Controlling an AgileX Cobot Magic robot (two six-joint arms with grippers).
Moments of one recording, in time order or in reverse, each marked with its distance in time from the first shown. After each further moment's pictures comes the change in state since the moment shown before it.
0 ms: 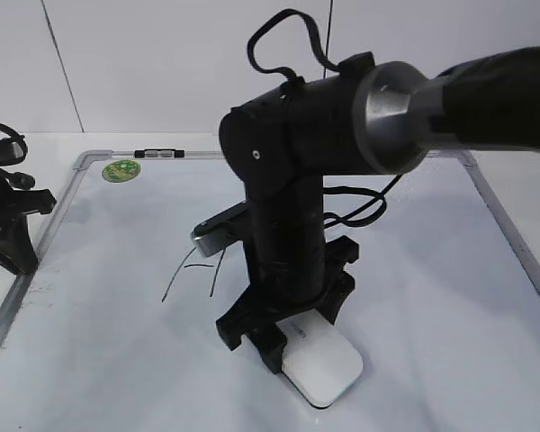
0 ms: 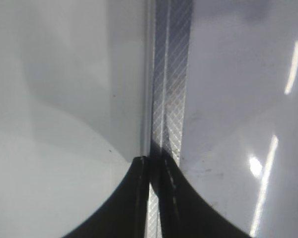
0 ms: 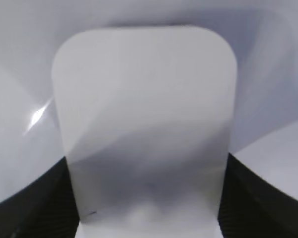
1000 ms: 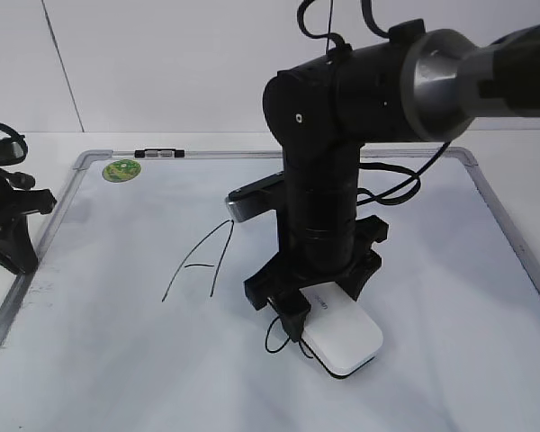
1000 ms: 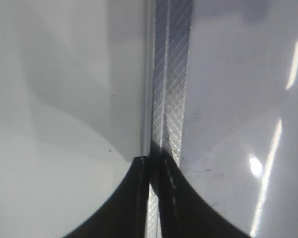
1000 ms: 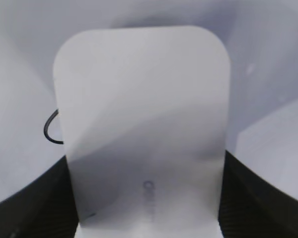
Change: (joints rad) left arm 0.000 0.000 0.000 0.000 0.000 0.000; right arm -0.085 -0.046 0.008 0.002 -0.002 0.011
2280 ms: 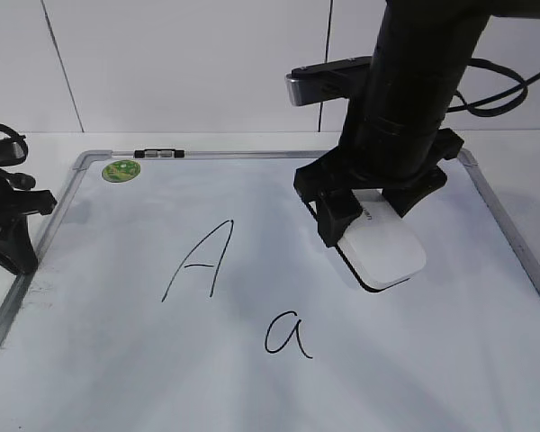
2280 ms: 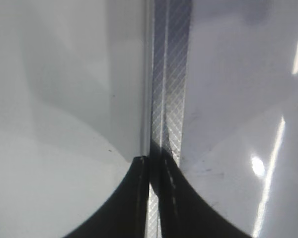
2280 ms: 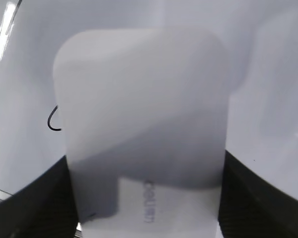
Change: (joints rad) left arm 0.000 0.000 0.001 0.014 0.000 -0.004; right arm -0.115 -0.244 0.006 0.000 0.006 0.014
